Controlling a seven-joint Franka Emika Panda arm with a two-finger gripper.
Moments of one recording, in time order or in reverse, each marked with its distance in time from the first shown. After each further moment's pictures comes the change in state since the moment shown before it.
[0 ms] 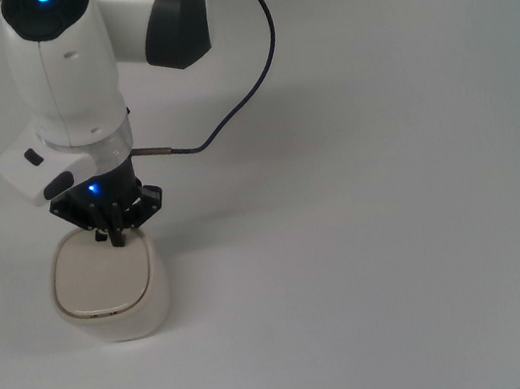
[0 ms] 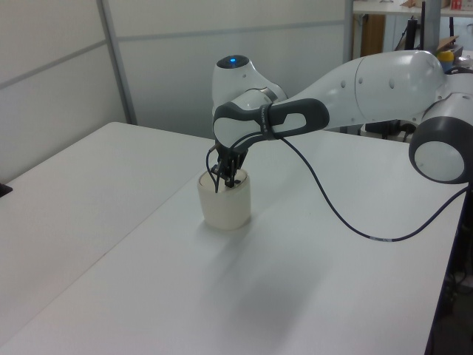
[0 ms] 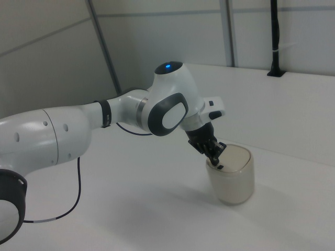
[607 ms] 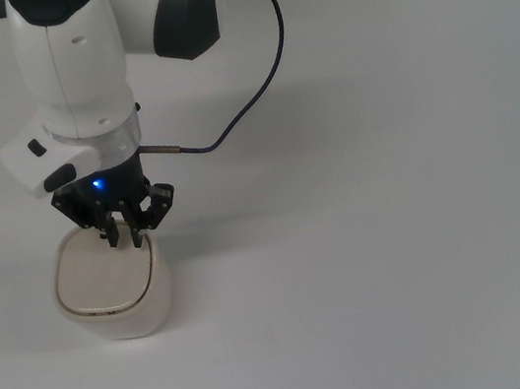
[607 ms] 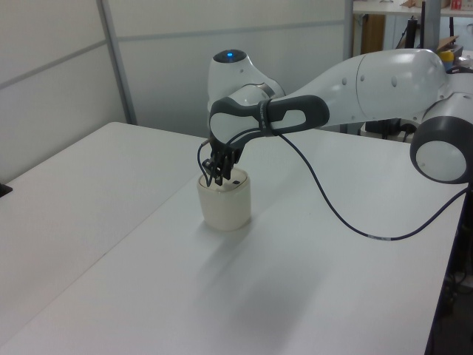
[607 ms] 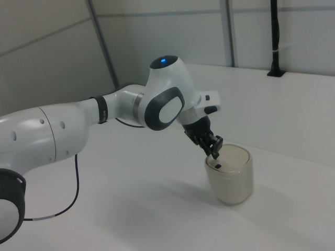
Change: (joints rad) arm 0.001 -0.006 0.015 0.033 -0.001 -0.001 0.095
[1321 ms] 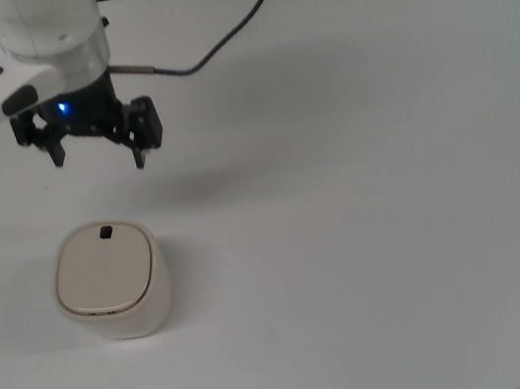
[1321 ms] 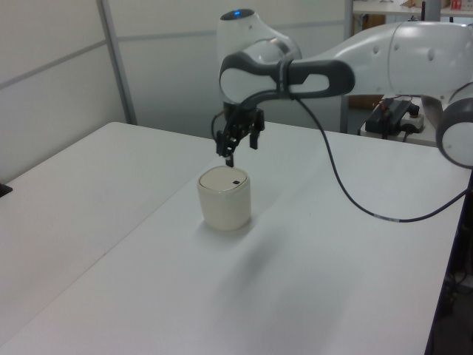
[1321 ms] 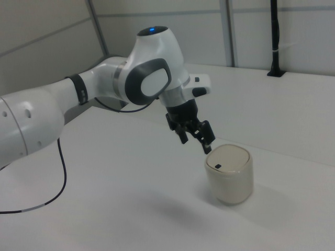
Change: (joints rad) arm -0.002 -0.139 -0.006 0.033 -0.046 -0.321 -0.006
